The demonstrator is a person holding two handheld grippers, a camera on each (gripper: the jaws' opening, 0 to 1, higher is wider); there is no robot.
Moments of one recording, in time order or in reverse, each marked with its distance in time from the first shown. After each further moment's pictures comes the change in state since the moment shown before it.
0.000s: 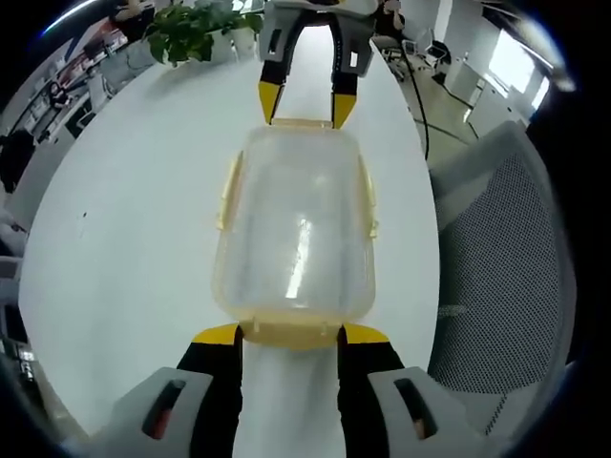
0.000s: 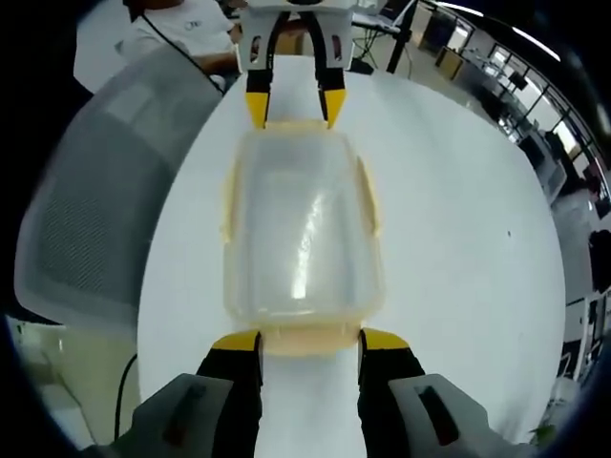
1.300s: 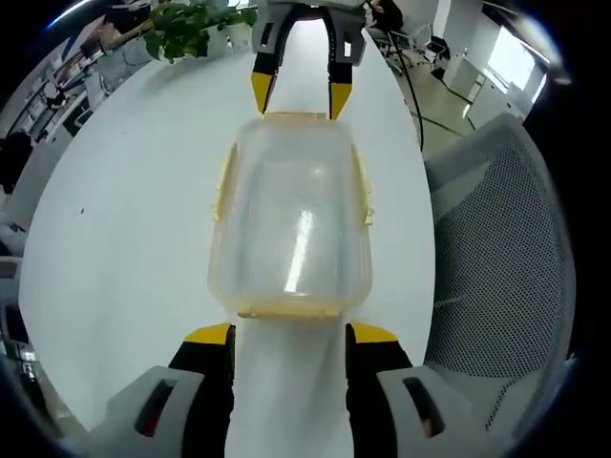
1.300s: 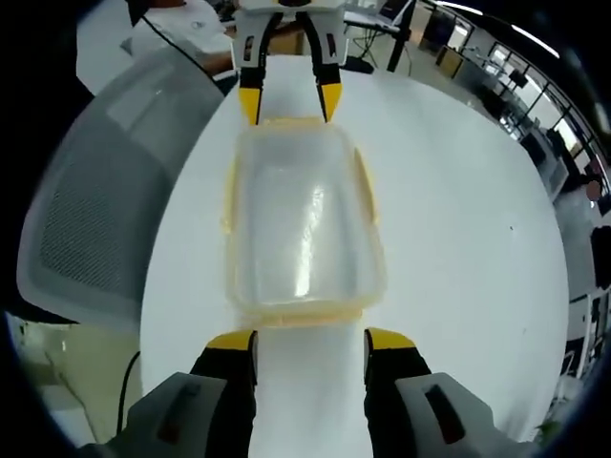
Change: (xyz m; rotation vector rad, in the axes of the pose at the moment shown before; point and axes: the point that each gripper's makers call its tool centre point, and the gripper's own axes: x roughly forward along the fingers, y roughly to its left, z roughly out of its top) left arm -0.003 -0.008 -0.008 0.001 0.025 -0.005; right arm -0.003 0.004 -0.009 0.007 0.007 0.020
